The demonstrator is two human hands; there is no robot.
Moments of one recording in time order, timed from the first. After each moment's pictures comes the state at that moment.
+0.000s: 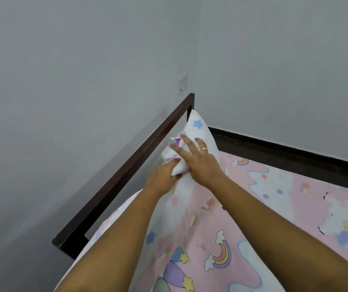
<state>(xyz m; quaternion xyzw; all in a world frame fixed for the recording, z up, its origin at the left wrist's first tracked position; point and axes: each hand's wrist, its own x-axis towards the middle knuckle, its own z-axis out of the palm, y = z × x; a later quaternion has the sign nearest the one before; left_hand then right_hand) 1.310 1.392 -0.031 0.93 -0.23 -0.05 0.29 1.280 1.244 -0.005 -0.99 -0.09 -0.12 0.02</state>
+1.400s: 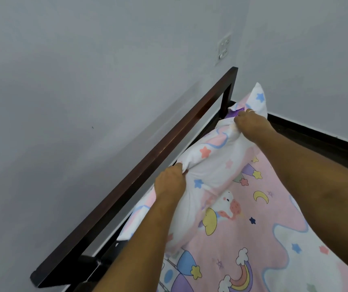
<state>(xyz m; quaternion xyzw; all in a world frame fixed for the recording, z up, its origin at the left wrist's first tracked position) 1.415 1.375 -0.097 0.98 -0.02 -0.02 0.18 1.534 1.117 -0.041 -0.98 -0.06 0.02 -0.17</state>
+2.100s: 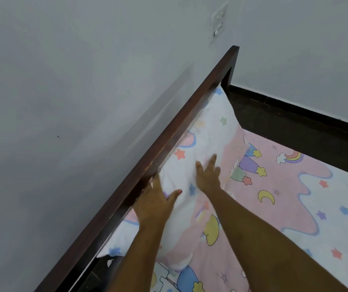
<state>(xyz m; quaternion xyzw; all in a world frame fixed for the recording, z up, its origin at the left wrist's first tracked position) 1.452 1.392 -0.157 0.98 0.06 -0.11 0.12 1.507 1.241 -0.210 -0.82 0.31 0.11 0.46</state>
